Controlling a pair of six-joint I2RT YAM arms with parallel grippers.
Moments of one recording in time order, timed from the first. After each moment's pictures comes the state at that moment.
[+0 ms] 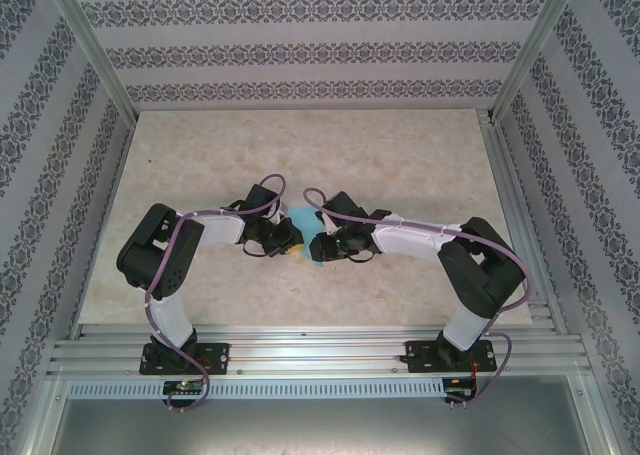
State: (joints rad) left arm -0.47 1.82 0.87 -0.11 0.60 -0.92; right arm 0.75 1.69 0.95 -0.34 -0.27 0.47
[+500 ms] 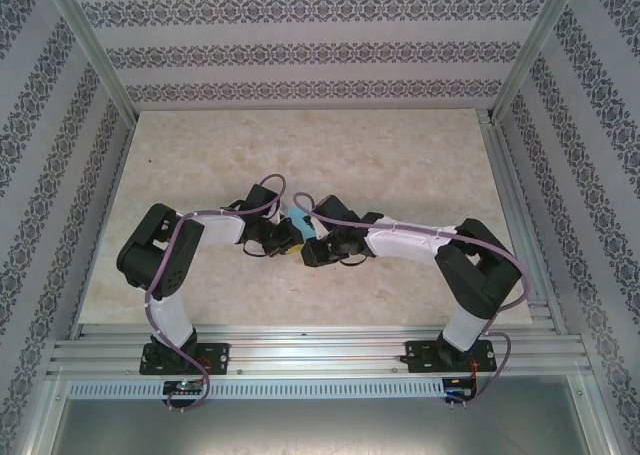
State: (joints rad) left arm -0.47 1.82 0.87 -0.11 0.60 -0.92; right arm 0.81 1.72 0.99 -0.32 -0.32 0.48
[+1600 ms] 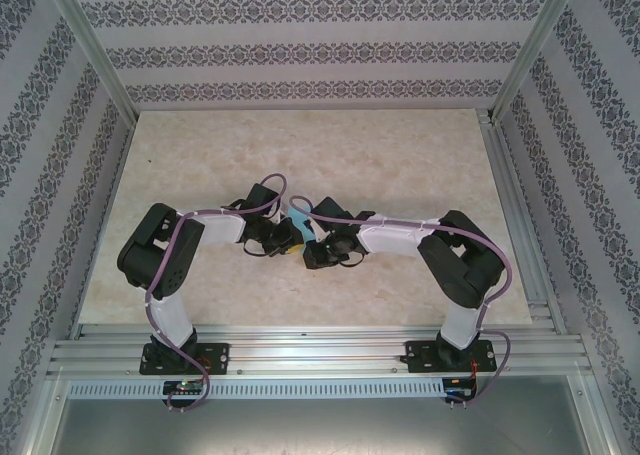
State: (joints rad) left arm -0.47 1.83 0.88 -0.13 0.60 -0.90; right arm 0.80 1.81 1.01 -0.35 -0.33 0.47
